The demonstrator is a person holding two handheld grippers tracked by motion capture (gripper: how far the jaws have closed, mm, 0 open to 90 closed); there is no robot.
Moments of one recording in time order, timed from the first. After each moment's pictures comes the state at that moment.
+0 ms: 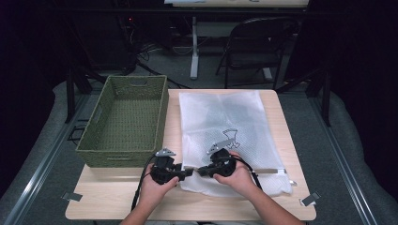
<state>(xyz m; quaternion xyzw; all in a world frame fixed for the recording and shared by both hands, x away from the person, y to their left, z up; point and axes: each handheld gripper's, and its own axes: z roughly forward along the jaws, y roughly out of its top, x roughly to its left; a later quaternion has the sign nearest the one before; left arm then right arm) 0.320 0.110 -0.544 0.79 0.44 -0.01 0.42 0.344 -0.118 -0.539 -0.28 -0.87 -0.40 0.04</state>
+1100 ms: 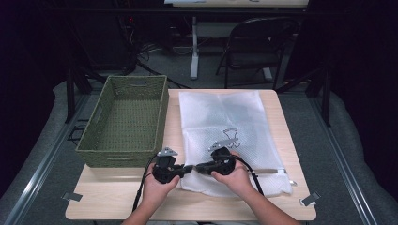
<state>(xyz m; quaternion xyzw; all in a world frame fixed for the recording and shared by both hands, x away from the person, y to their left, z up) 0.317 0.104 -0.538 0.80 0.43 0.00 0.43 0.346 -0.117 -0.542 -0.33 -0.84 -0.43 0.04</state>
